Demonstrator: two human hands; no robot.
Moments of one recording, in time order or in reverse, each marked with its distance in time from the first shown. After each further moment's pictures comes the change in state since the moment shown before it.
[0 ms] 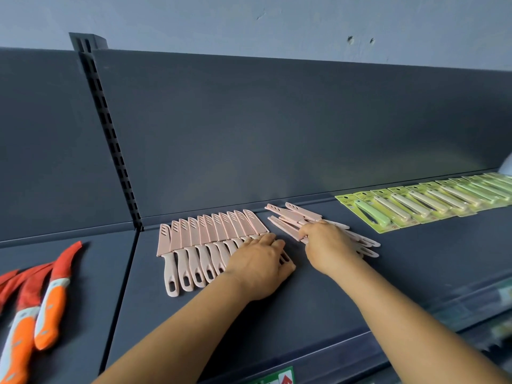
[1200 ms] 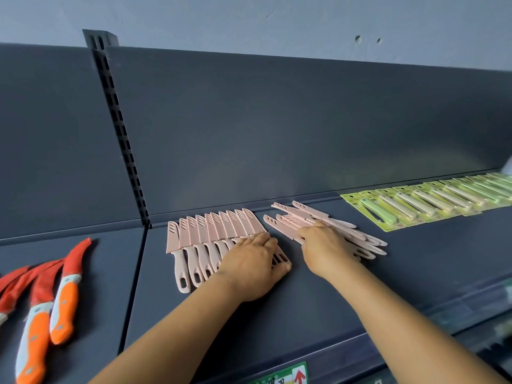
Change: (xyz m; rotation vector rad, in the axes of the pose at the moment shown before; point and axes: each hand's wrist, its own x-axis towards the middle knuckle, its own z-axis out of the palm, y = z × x) left_hand -0.015 -0.023 -0.001 0.001 0.019 -0.001; right_hand -0.007 -0.022 0.006 -0.087 -0.036 -0.006
